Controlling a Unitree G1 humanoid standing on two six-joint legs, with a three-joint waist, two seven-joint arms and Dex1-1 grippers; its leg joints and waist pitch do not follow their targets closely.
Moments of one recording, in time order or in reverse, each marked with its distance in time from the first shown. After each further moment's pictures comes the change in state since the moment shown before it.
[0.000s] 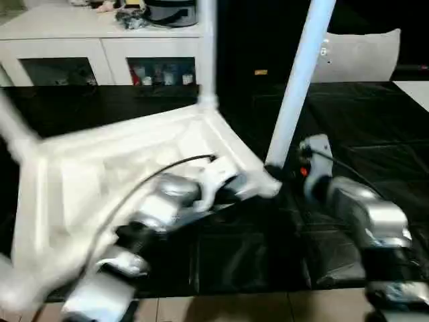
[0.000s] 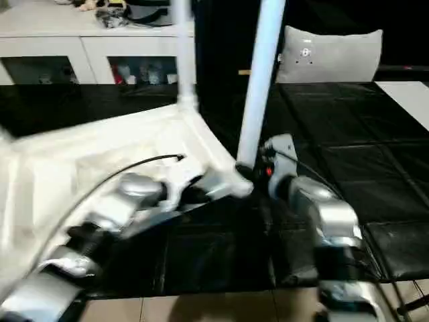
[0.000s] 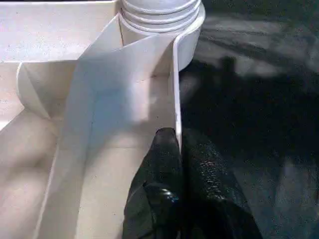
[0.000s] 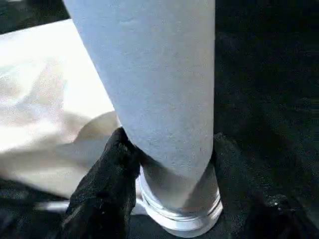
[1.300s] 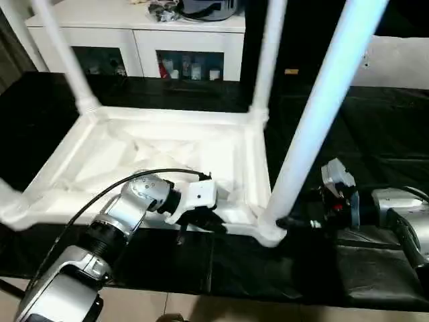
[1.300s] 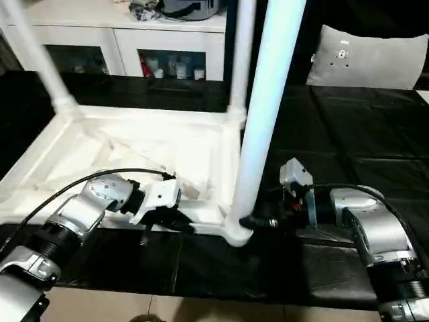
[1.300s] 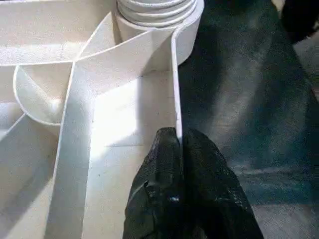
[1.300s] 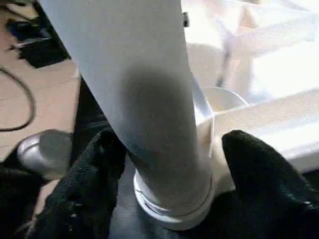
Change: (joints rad) left arm 0.043 0.309 -0.149 -0.050 -0.046 -0.438 -0.615; right arm 0.136 -0.415 0.181 -0.052 0.134 -0.283 0.941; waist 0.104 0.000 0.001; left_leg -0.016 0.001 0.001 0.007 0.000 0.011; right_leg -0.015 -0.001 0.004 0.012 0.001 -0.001
